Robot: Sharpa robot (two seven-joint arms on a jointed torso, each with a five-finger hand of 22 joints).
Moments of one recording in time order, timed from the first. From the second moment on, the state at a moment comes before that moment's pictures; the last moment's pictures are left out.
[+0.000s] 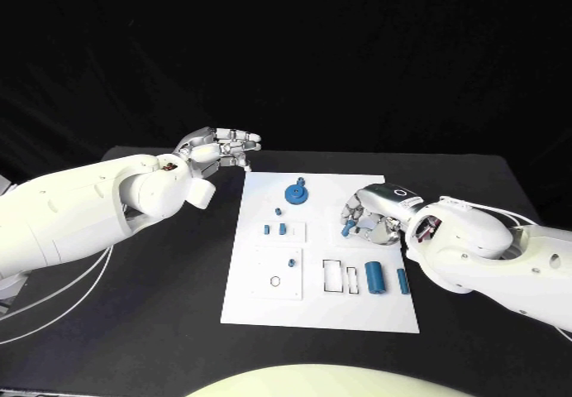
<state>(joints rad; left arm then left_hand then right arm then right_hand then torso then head) 1.21 -0.88 0.01 1.38 -0.06 -0.07 0.24 1.40 -0.20 0.57 0.06 0.17 0.79 0.20 0.26 0.36 0.83 0.16 0.46 0.21 0.93 0.08 1.13 0.45 0.17 0.89 0.17 0.81 0.79 1.24 -0.89 -0.16 1.76 -1.62 -0.29 -0.28 1.52 -0.16 0.54 0.18 0.05 1.11 0.11 0.19 0.36 1.24 0.10 0.12 0.08 1.46 -0.03 1.43 1.31 0.08 1.47 0.06 1.13 1.27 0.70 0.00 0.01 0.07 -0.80</state>
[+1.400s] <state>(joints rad) 1.21 -0.86 0.01 1.37 -0.06 -0.07 0.23 1.41 -0.20 0.57 0.06 0.17 0.79 0.20 0.26 0.36 0.83 0.16 0.46 0.20 0.93 0.08 1.13 0.45 0.17 0.89 0.17 0.81 0.79 1.11 -0.63 -0.17 1.79 -1.73 -0.31 -0.26 1.49 -0.18 0.57 0.16 0.05 1.10 0.11 0.21 0.36 1.25 0.09 0.10 0.09 1.46 -0.03 1.43 1.31 0.08 1.46 0.06 1.13 1.27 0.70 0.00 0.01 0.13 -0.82</state>
